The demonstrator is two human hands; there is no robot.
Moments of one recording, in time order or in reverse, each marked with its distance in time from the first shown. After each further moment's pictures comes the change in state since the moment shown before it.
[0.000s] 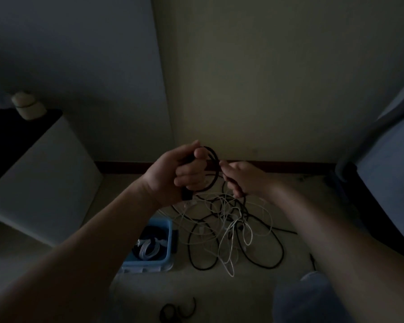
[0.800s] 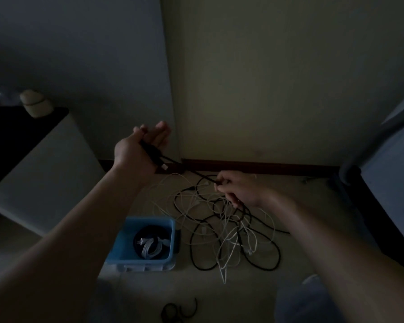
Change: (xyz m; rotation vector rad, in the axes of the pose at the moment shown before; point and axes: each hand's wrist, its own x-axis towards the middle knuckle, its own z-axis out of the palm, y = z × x) left_hand -0.021 0.042 -0.030 -0.133 0.838 0.664; right_hand -0.001 0.001 0.023 -0.057 -0.079 -0.015
